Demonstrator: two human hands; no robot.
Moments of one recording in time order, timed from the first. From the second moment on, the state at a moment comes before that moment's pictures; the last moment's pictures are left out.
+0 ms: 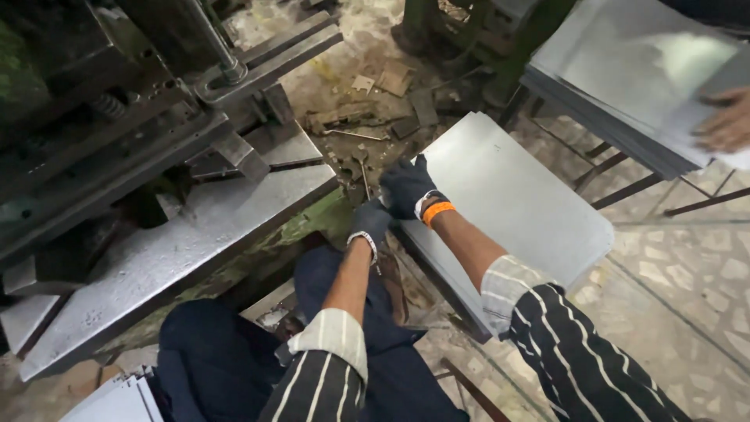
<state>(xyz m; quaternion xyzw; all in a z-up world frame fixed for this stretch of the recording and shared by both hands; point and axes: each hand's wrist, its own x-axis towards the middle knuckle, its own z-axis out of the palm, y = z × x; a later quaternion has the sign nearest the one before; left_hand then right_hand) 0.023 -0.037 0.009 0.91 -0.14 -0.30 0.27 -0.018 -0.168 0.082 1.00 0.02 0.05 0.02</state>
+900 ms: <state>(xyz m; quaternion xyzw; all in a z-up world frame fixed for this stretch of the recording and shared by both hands) -0.021 -0.061 0.107 0.89 -0.08 -0.28 0.34 -0.063 -0.360 0.111 0.89 -0.40 -0.05 -0.21</state>
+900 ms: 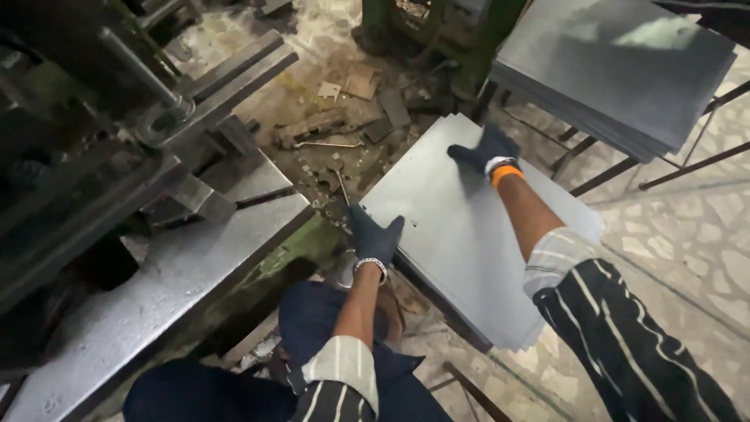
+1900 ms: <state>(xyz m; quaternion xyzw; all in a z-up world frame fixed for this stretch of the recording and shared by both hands) -0.002 0.029 0.148 0.83 -0.08 -0.27 0.49 -0.052 -0.113 0.159 0.83 -0.29 0.04 -0.47</state>
